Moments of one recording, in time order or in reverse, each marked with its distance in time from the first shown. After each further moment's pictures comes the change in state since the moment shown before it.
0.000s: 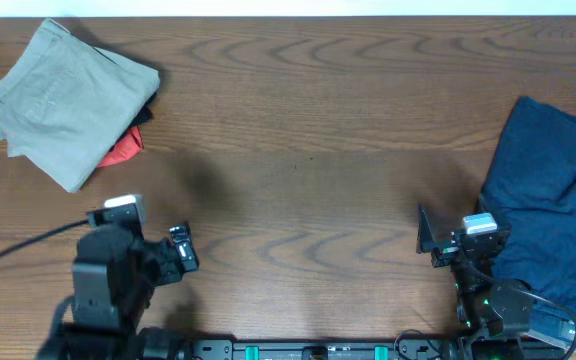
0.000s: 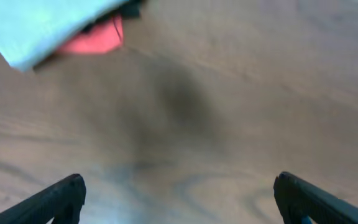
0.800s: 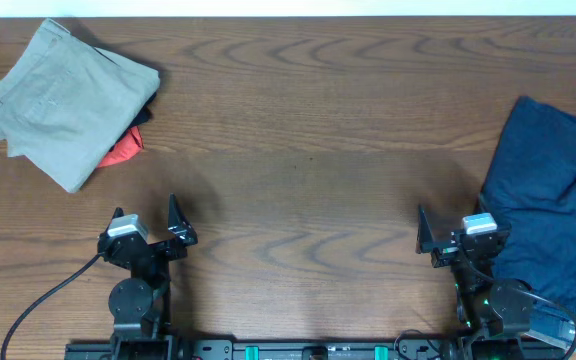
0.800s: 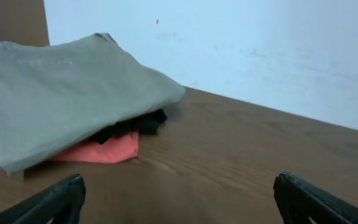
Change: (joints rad) left arm 0.109 -0.489 -0.784 0.921 -0.080 0.101; right arm 0.000 0.000 0.000 -0.001 -0.003 0.000
